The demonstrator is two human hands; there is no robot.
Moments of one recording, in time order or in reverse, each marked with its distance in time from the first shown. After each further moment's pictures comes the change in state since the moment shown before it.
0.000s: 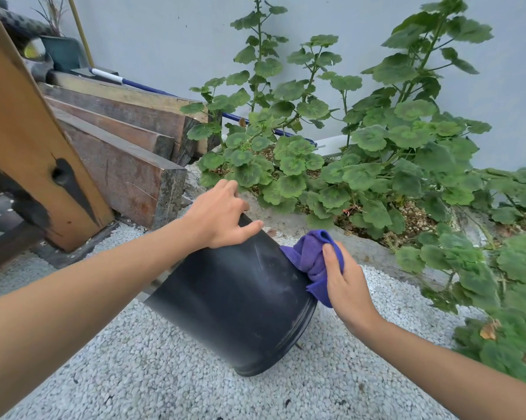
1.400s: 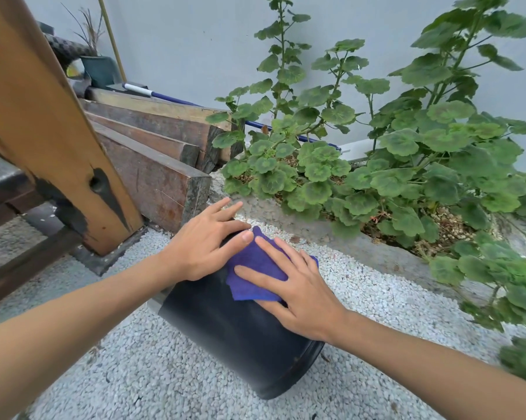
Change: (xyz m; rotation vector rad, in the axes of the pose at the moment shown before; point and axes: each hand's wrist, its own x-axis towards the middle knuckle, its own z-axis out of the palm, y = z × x) left_hand -0.062 -0.039 0.005 -0.319 0.067 0.031; right_hand 0.008 -0.019 0.074 -0.806 -0.466 -0.701
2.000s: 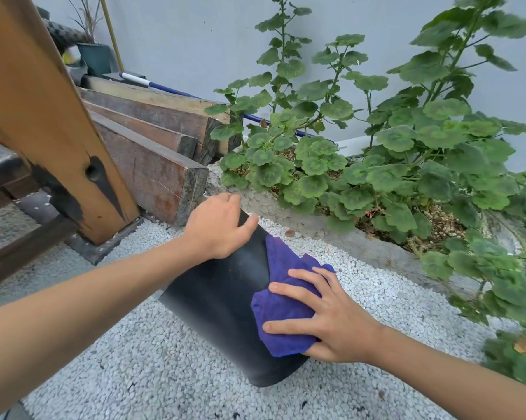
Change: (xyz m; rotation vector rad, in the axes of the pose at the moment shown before) left_hand 0.025 0.033 0.006 0.183 0.008 -0.348; right_hand -0.067 0.028 -0.009 -0.187 -0.039 -0.340
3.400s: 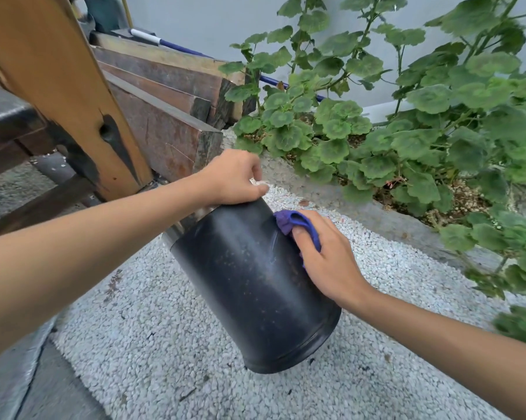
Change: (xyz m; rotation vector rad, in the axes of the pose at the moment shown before) left_hand 0.017 -0.014 -0.016 -0.154 -0.108 0.091; right_hand 0.058 -0.025 -0.006 0.695 0.332 0.815
